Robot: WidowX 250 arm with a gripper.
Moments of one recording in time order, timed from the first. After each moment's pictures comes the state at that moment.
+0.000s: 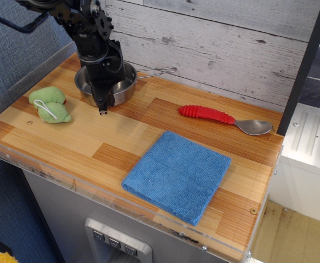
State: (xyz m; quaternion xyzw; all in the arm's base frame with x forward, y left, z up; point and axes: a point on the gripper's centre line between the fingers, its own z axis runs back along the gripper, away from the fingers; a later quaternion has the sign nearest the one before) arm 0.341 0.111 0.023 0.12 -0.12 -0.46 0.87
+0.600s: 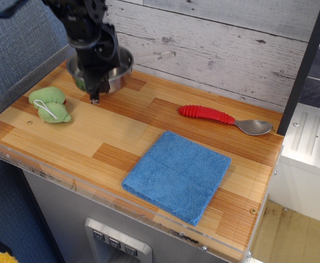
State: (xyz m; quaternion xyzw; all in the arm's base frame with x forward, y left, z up) arm 0.323 0.104 0.068 0.16 -0.13 -0.49 0.85
